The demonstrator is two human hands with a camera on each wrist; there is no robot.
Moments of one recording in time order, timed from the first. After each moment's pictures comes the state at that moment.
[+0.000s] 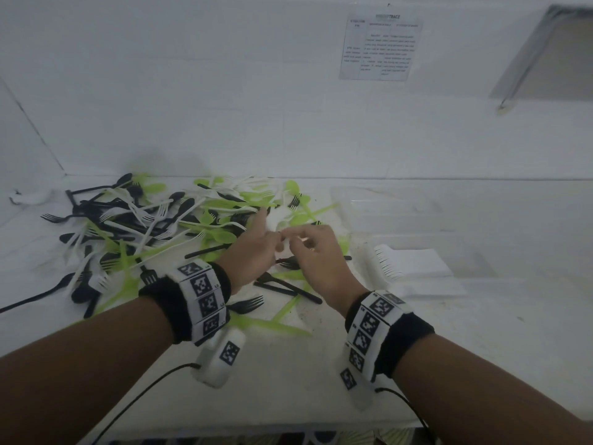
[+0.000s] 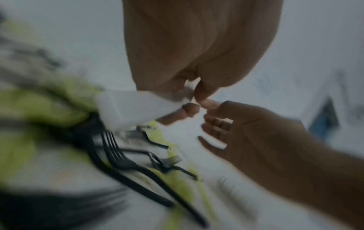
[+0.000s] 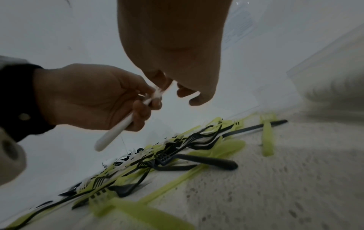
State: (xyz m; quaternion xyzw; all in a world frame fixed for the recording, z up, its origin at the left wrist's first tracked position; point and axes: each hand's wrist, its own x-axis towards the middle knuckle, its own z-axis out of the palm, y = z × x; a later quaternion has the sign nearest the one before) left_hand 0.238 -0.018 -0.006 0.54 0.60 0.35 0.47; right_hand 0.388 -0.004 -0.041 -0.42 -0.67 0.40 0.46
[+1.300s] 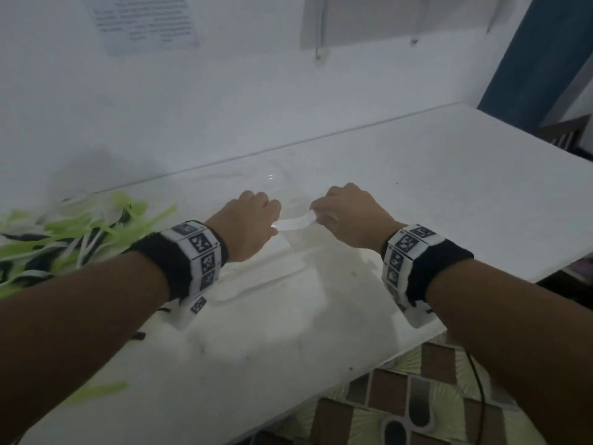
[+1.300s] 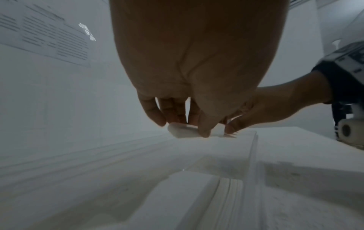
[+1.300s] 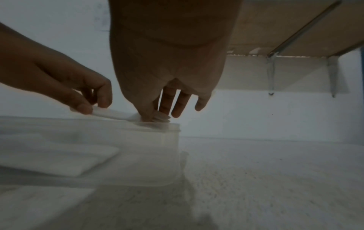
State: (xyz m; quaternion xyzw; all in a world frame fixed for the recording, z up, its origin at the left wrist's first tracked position) left_hand 0.522 0.075 -0.007 0.92 0.38 -0.03 -0.03; right_hand 0.766 0.046 -0.036 -0.62 -0.78 0.04 0.10
